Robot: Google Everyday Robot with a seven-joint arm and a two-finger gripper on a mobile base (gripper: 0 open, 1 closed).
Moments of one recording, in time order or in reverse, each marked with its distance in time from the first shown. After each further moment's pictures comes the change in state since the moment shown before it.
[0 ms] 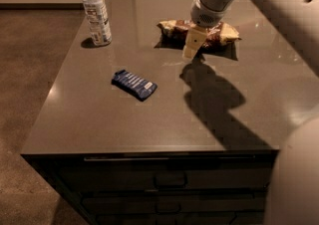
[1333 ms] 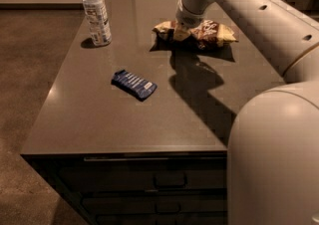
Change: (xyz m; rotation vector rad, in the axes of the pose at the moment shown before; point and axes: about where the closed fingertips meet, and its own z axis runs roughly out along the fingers) arm -0.036 -0.038 0.060 0.051 -0.015 -0.032
